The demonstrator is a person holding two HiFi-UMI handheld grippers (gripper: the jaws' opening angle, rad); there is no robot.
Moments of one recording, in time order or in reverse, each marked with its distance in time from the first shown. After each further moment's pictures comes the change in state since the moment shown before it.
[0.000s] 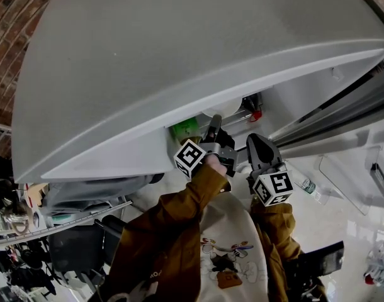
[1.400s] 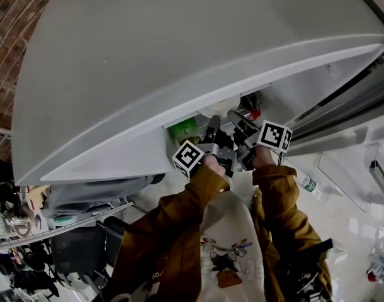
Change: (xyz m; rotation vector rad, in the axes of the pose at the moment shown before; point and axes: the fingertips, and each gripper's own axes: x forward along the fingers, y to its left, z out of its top) left arm -0.002 0.002 -0.002 -0.022 0.012 0.000; right arm 0.101 -0.009 -0.015 0.880 0.207 0.272
